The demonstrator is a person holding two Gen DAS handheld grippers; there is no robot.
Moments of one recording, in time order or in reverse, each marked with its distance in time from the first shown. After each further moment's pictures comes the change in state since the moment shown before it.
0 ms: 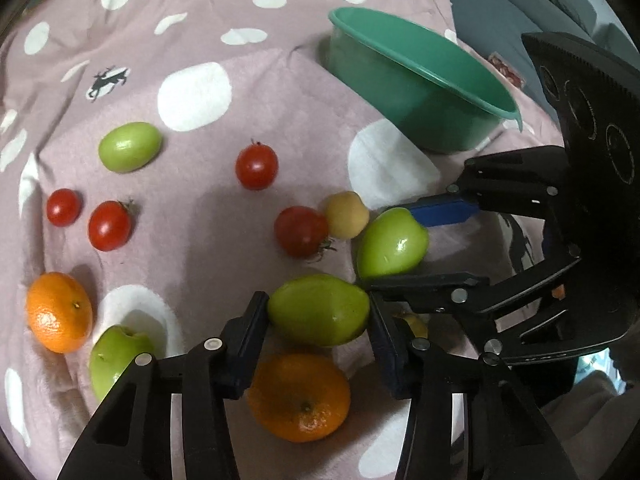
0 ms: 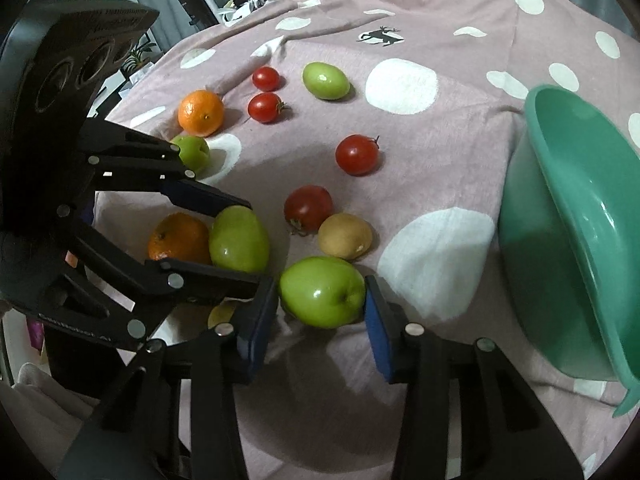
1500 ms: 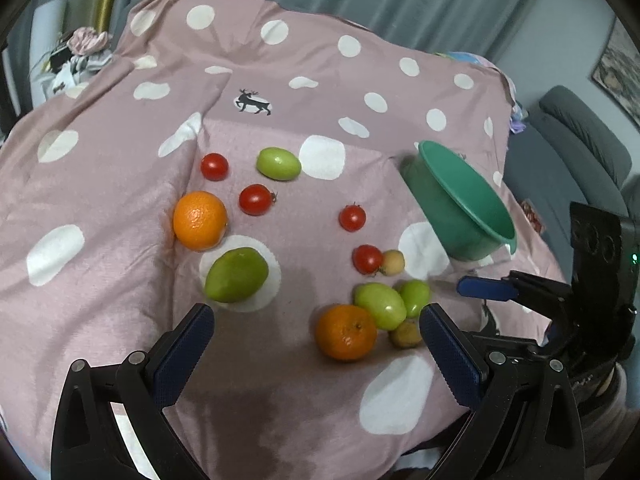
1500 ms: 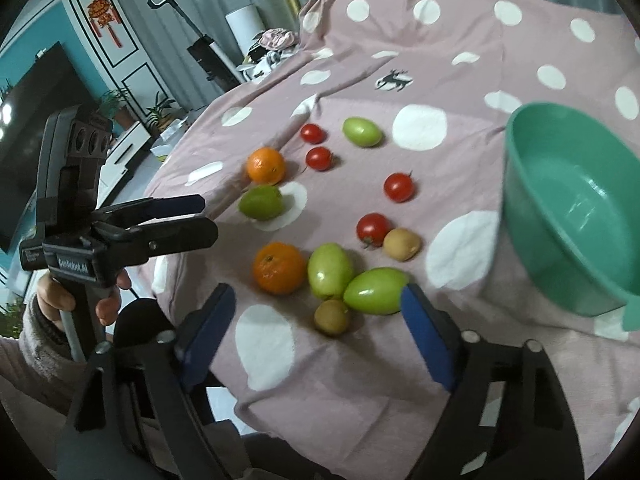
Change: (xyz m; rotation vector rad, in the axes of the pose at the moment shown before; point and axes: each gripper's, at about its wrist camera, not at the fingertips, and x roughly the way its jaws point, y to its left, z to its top) left arm -0.091 0.031 -0.073 -0.414 -0.345 0.035; right arm -0.053 0.029 -0.016 0.101 -0.160 0.150
